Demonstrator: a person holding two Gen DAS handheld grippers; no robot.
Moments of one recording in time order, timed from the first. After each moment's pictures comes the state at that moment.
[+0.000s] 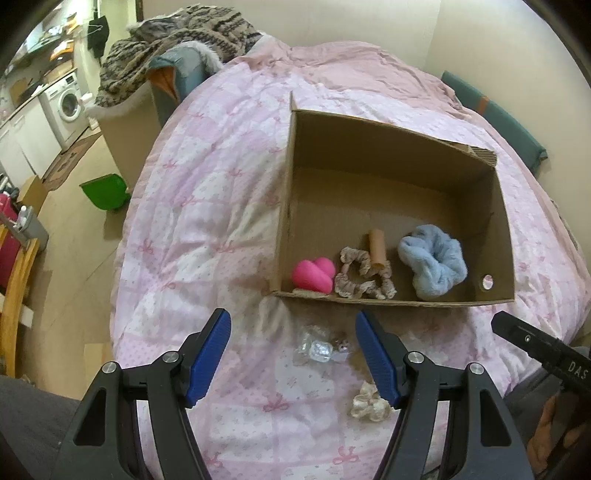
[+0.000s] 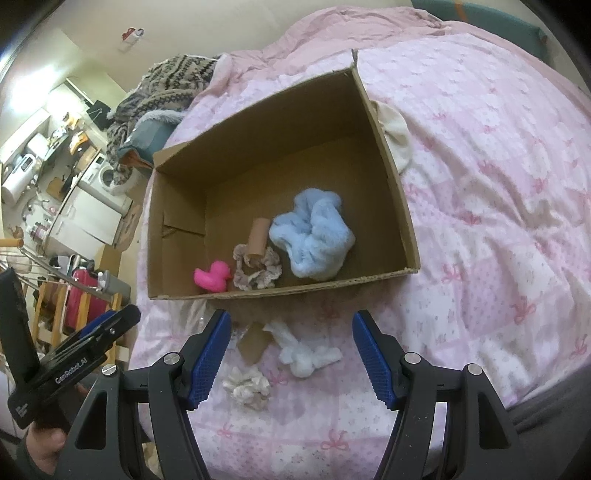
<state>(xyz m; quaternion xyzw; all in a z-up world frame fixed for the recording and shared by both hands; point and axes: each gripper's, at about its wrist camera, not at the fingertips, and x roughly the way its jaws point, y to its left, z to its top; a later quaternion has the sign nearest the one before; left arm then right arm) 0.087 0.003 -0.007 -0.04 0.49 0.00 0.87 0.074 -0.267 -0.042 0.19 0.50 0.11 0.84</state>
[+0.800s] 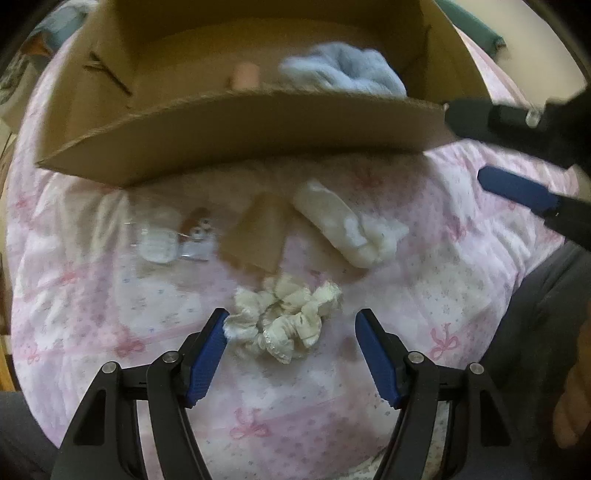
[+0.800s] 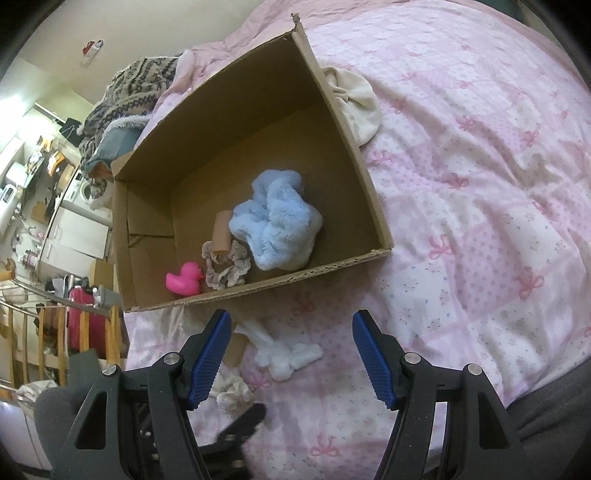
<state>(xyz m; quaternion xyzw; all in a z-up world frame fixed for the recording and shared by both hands) 0.071 -0.106 -0.113 0.03 0.63 -0.13 0.77 0.085 -0.286 -0.070 0.24 0.53 0.08 0.81</state>
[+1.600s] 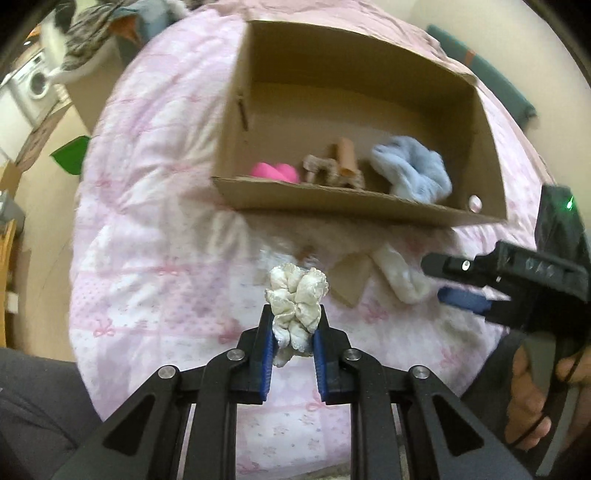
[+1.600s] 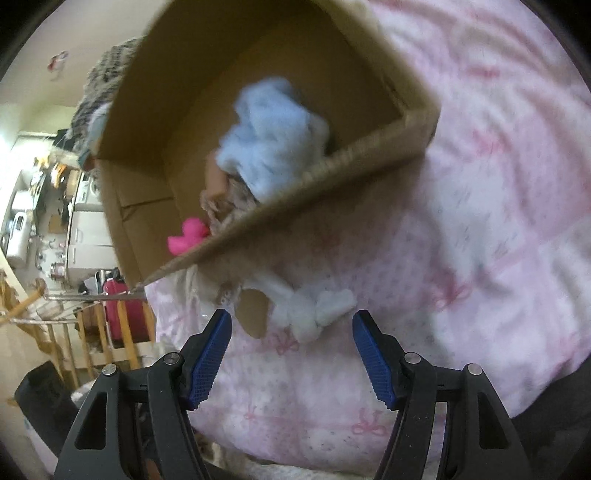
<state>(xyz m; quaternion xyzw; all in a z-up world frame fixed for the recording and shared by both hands) 0.059 -0.018 -0.044 -0.04 0.57 -0.04 0.82 0.093 -0.269 -0.129 0.33 0.62 0.12 0.70</state>
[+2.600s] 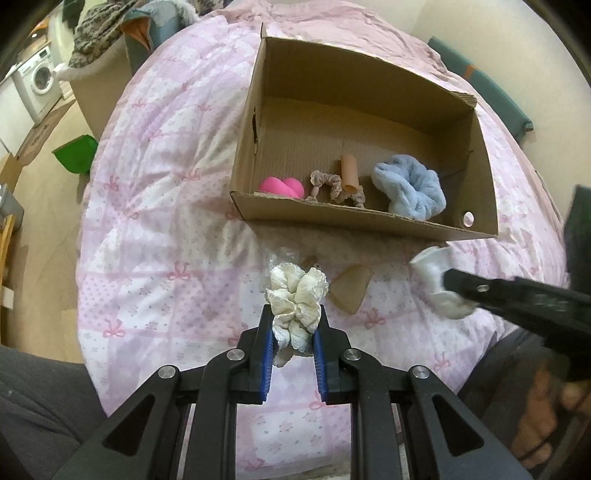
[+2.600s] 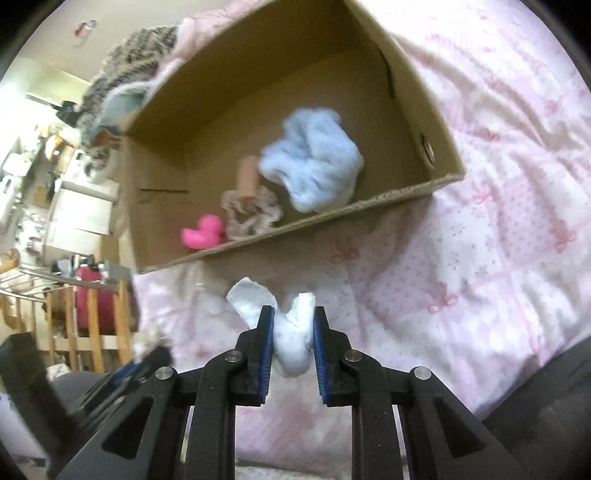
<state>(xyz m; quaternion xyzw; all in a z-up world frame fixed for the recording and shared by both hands) 0.055 -0.010 -0.034 -0.05 0.56 -0.05 0.83 0.074 -0.227 -0.068 0.24 0.58 0.11 0.77</state>
